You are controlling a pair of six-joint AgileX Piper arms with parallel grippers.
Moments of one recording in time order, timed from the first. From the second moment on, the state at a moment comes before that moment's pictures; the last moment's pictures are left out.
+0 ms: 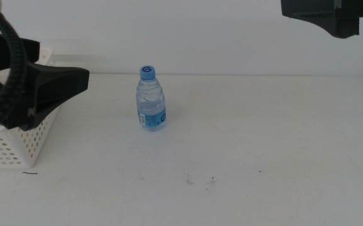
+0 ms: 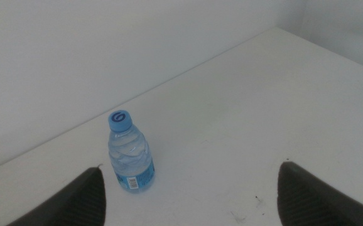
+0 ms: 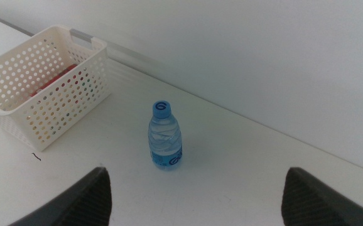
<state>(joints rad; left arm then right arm) -0.10 0.83 -0.95 -0.77 0.81 0.84 0.69 1.10 -1.40 -0.14 0.82 0.16</state>
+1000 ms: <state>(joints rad) -0.52 0.77 -0.18 -0.22 -0.42 0.09 0.69 1.10 -1.40 -0.14 0.82 0.16</state>
